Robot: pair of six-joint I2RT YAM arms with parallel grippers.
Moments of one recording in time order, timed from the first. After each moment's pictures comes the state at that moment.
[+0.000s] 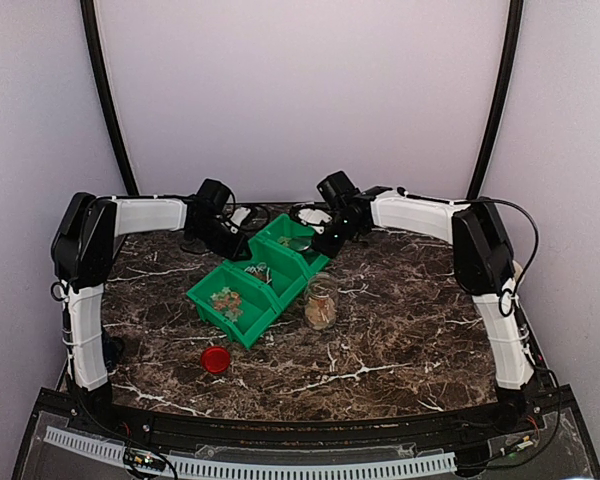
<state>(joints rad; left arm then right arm) -0.42 2.08 1.55 -0.48 0.29 0.07 0.68 2.31 1.98 -0.65 -0.05 -0.44</state>
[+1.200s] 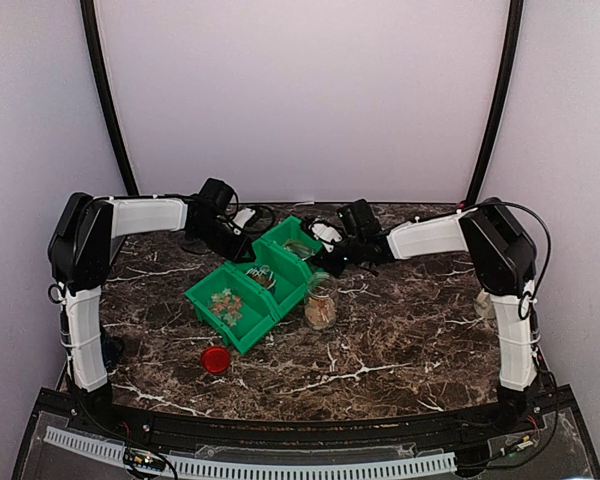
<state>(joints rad) -0.43 2.05 1.54 -0.50 0.31 0.09 0.66 2.16 1.47 -0.05 -0.22 -0.30</state>
